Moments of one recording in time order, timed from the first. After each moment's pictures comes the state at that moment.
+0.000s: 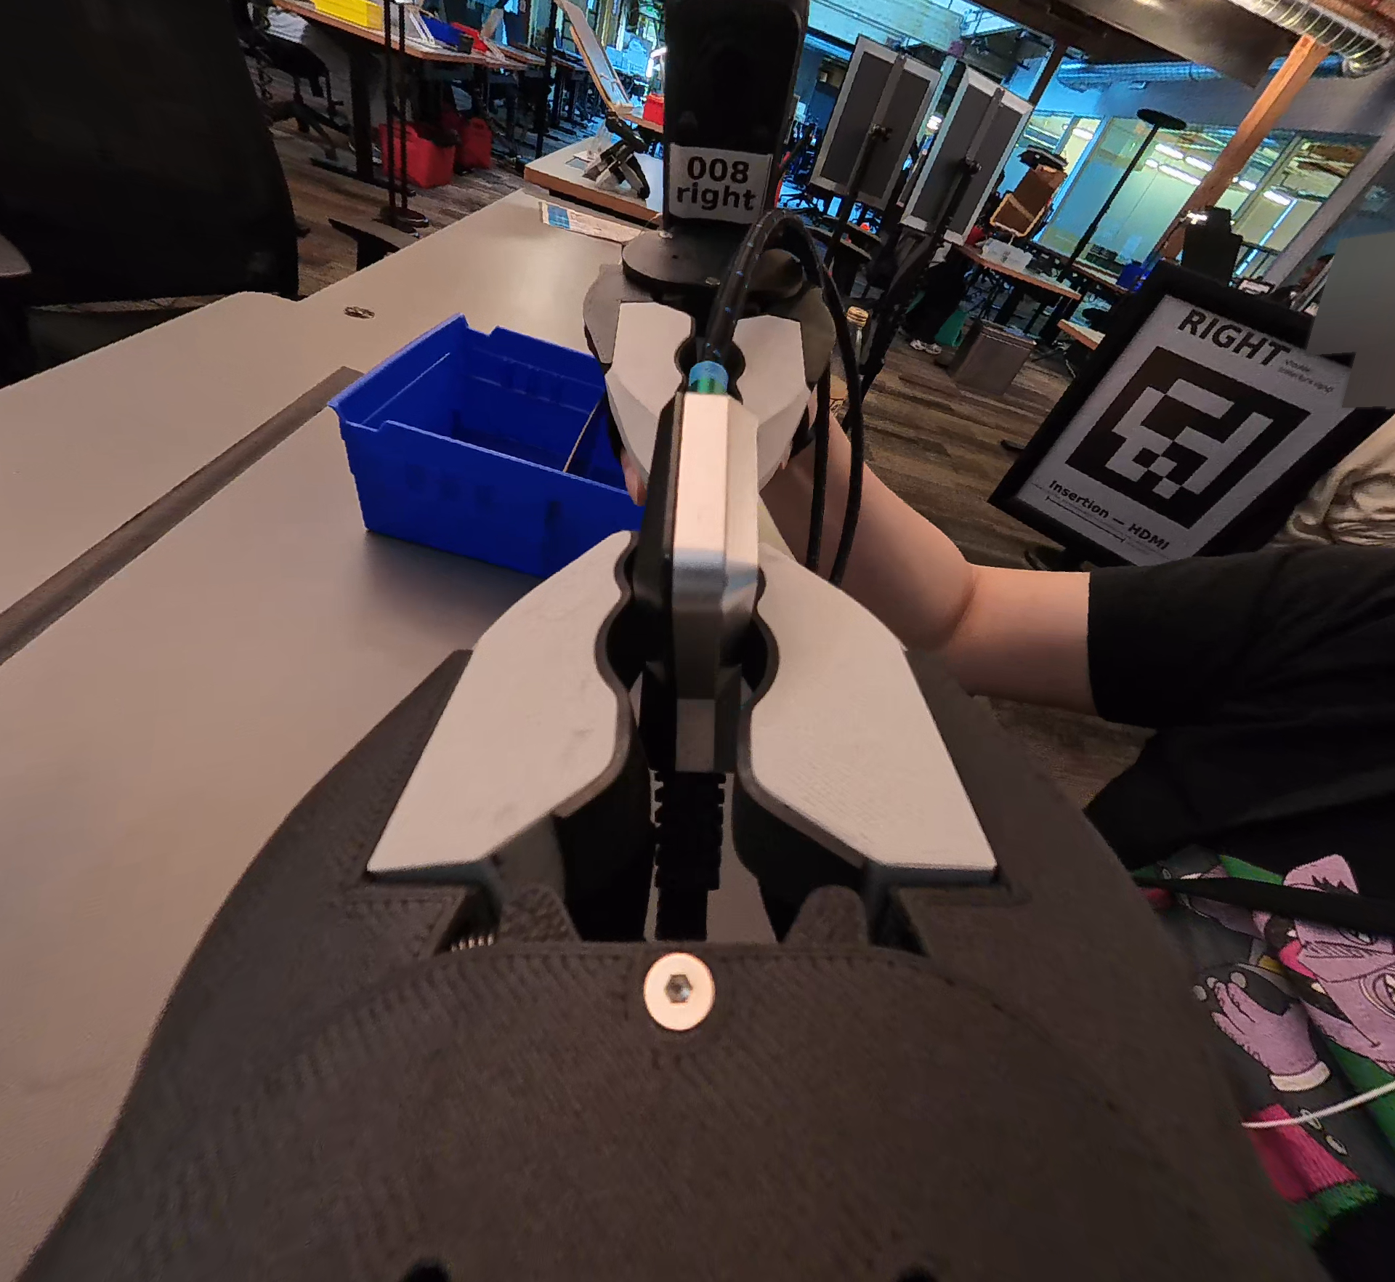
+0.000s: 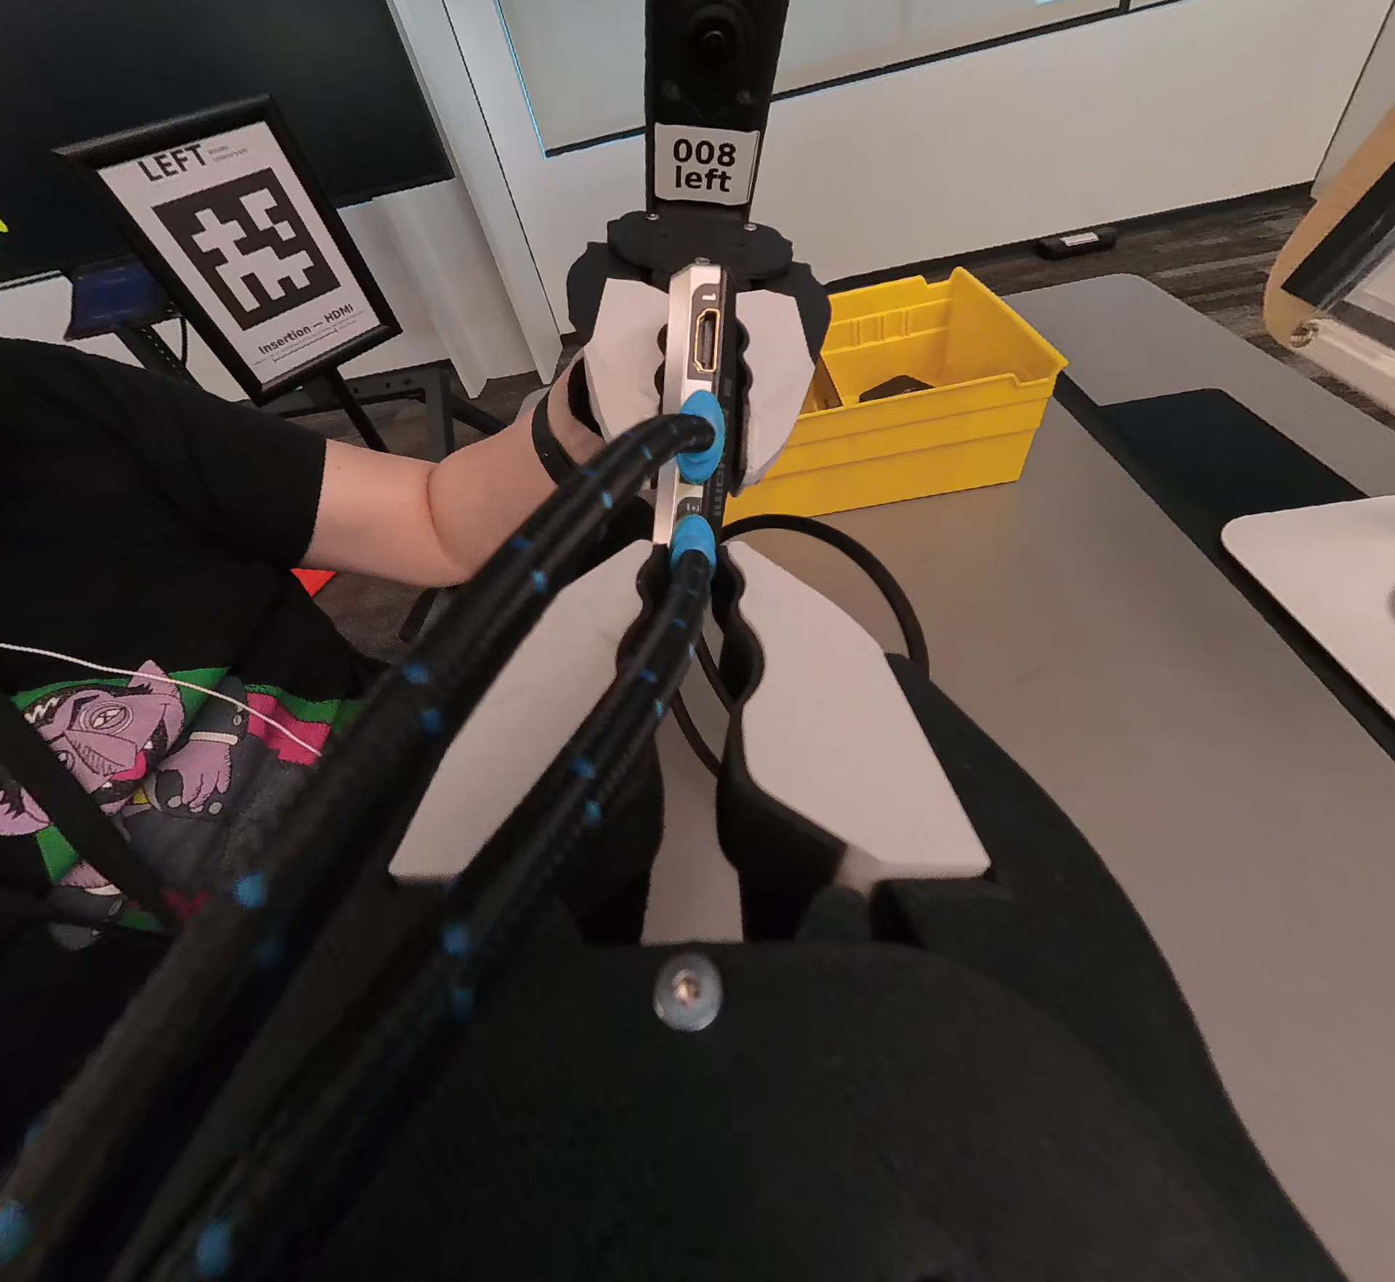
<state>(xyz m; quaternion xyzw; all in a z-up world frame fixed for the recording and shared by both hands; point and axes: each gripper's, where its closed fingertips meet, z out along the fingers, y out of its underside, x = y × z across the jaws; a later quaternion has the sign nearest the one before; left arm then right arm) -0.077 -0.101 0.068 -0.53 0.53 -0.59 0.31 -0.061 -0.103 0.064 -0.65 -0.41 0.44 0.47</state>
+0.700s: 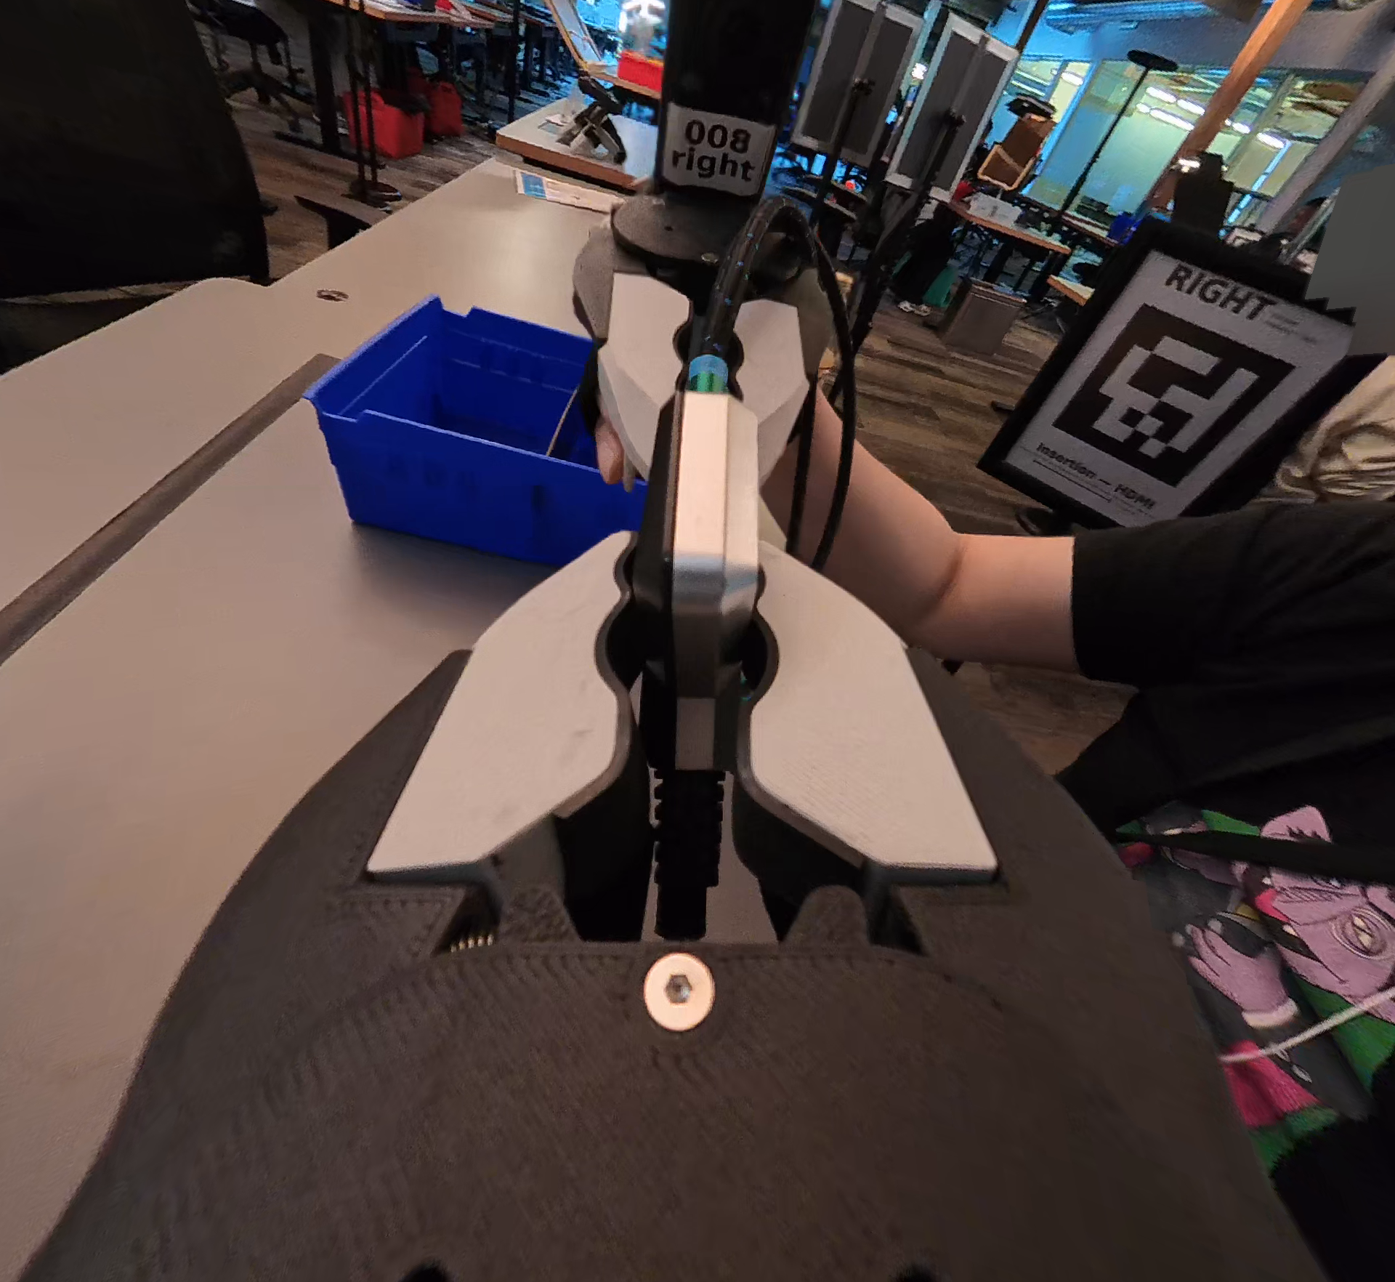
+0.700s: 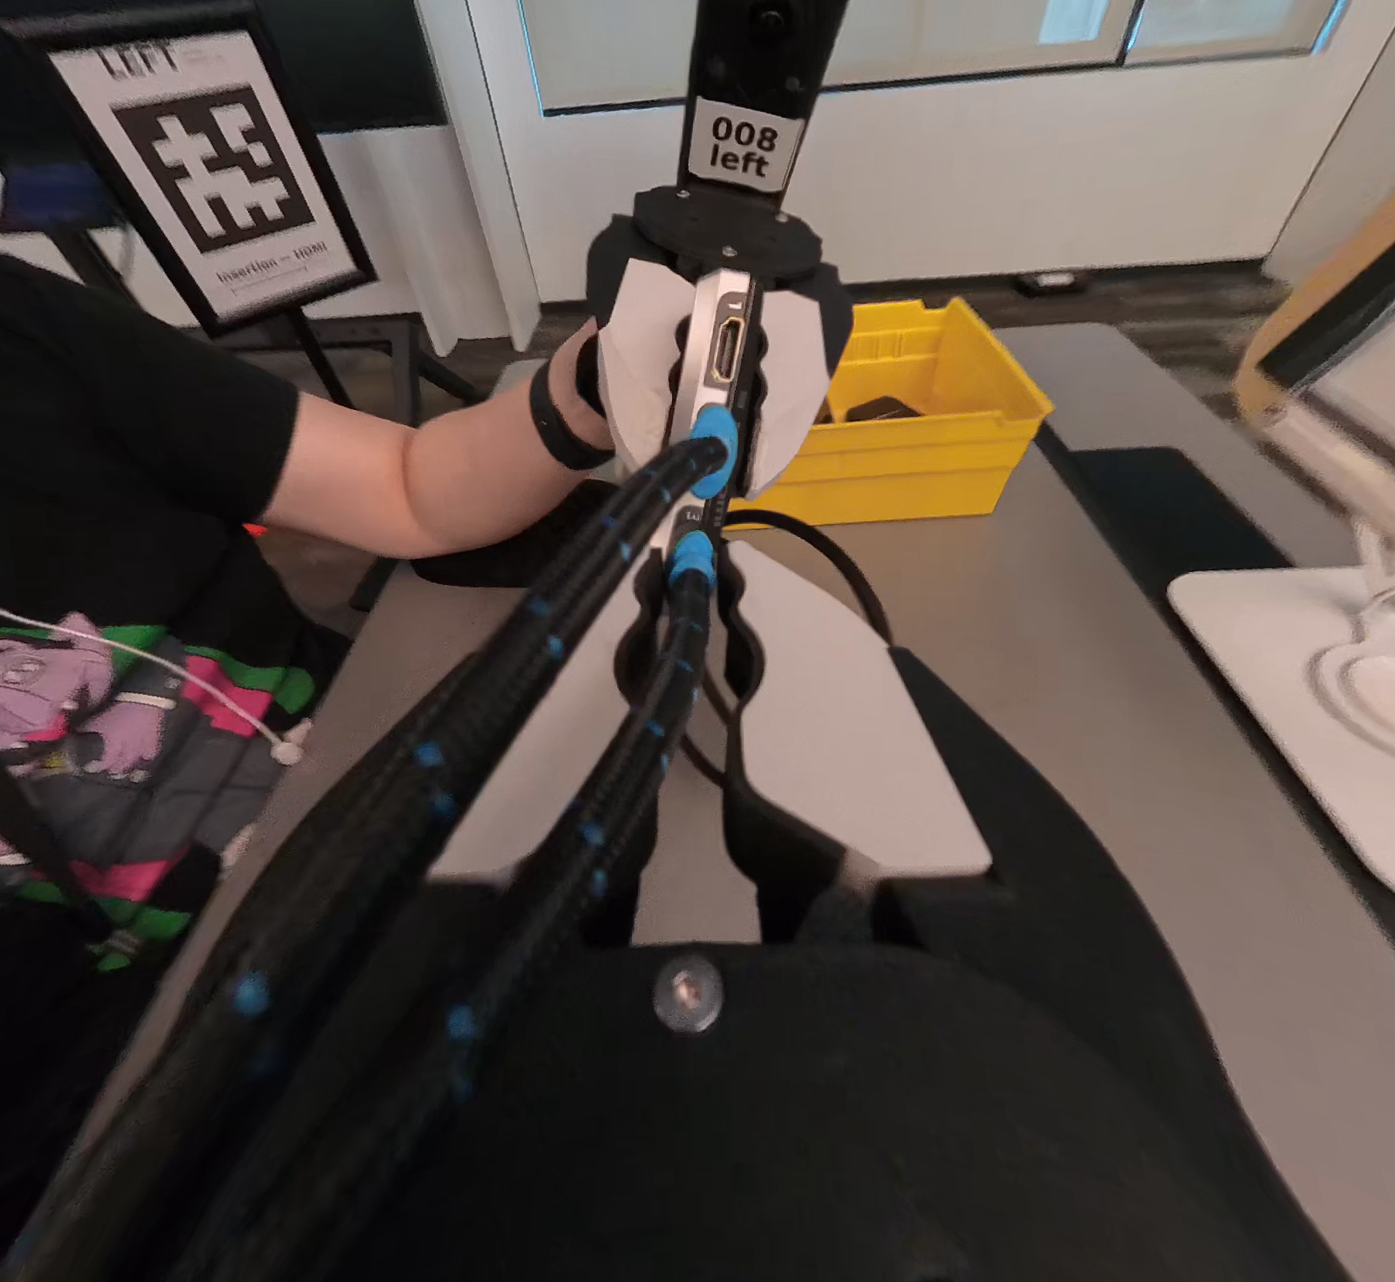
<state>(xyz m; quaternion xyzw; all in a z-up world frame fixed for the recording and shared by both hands) -0.082 -0.106 0.070 -0.52 0.56 -0.58 0.30 -0.069 -0.108 0.067 -0.63 -0.45 0.40 0.49</state>
